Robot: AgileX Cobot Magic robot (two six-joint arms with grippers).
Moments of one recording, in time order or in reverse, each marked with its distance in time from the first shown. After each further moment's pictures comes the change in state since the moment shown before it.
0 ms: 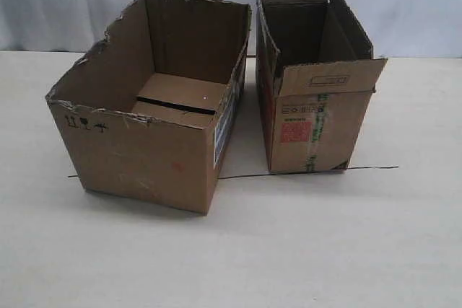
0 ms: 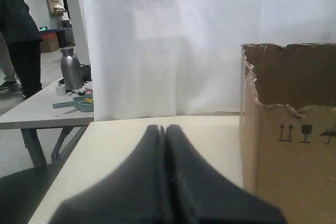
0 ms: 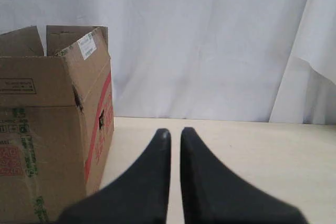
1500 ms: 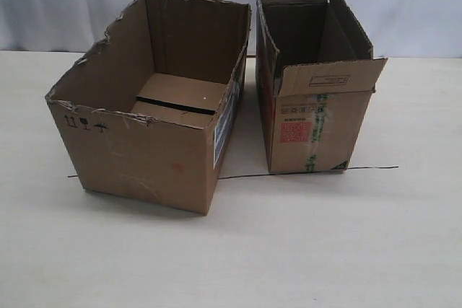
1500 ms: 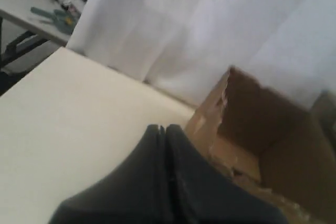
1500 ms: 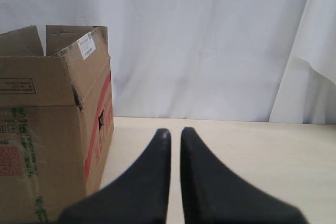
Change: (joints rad) left arm -0.001 0.364 -0.513 -0.050 0.451 -0.454; right arm 0.000 0.000 0.000 0.000 0.000 0.000
